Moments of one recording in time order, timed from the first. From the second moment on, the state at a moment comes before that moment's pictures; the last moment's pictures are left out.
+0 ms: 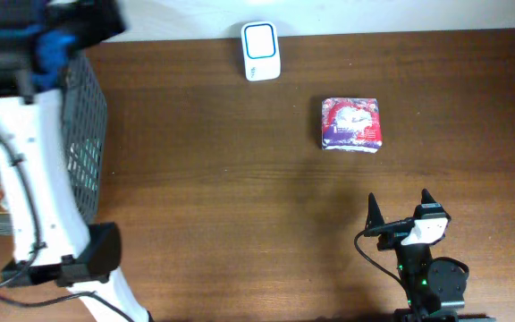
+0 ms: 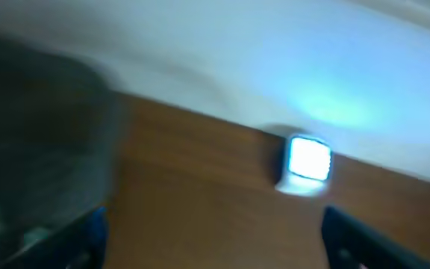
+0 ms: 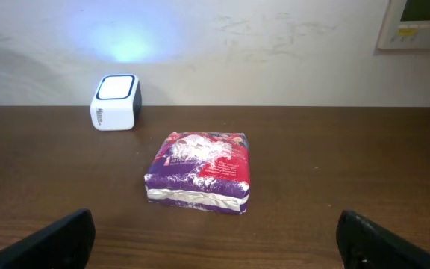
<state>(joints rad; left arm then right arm) 0.06 2.00 2.72 -1.39 0.01 -0.30 0.00 0.01 0.01 -0.07 -0.05 0.03</state>
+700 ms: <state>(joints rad) 0.43 2.33 2.70 -1.68 -0.06 -0.29 0.00 0.01 0.01 -0.07 -0.05 0.03</state>
